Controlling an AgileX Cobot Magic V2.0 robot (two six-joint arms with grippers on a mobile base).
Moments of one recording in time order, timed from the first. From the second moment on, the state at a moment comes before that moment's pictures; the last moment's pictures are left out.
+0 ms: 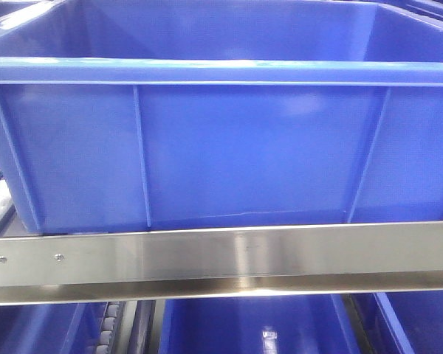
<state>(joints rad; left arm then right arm) -0.07 -0.01 0.03 -0.11 -0.01 0.00 0.35 0.19 -0.44 -0.28 0.49 0.33</state>
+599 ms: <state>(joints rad) -0.07 -0.01 0.03 -0.11 -0.01 0.00 0.35 0.19 -0.41 -0.28 0.48 0.33</state>
